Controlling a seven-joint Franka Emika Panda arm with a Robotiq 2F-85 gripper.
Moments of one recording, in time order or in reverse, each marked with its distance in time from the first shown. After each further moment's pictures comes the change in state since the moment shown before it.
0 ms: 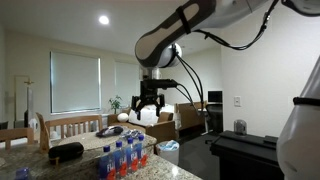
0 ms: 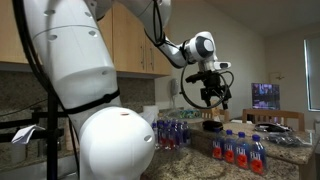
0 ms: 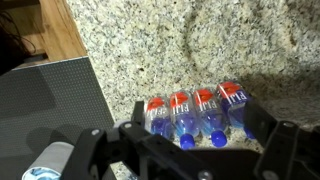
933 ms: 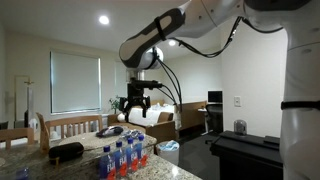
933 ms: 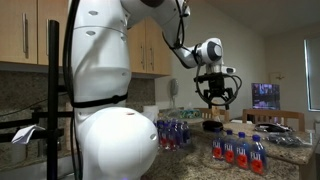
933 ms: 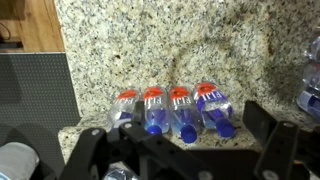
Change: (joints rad) arm 0.084 0.260 -0.060 0.278 0.026 -0.109 -0.153
